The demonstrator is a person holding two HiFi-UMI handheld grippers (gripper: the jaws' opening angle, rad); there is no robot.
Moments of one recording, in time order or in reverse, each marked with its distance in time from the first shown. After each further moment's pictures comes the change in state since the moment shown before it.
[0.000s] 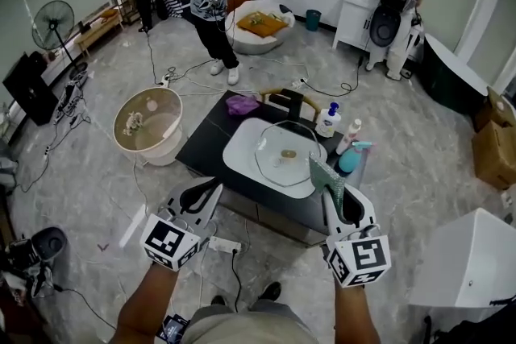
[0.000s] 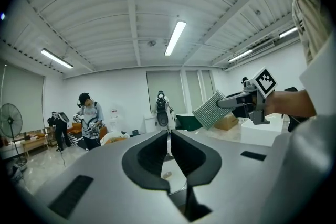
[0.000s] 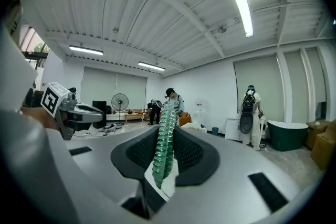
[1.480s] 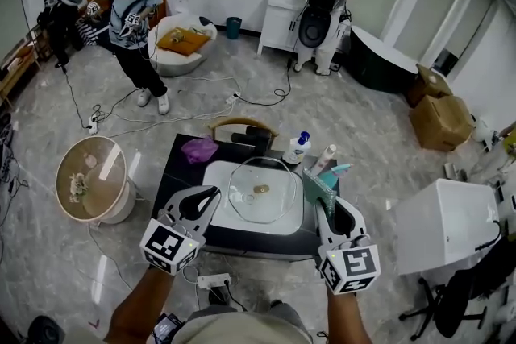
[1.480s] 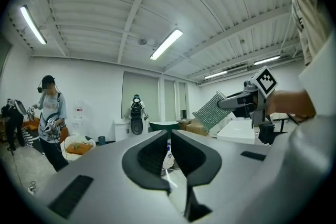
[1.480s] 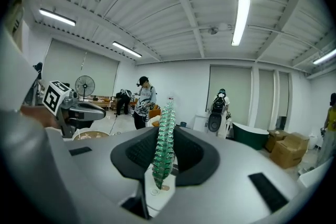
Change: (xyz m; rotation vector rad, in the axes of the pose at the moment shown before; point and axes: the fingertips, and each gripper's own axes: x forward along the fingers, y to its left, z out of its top) left arm 0.142 0.163 -0.025 -0.065 -0.093 -0.390; right arm 0.142 0.011 0.022 -0.063 0.111 -0.382
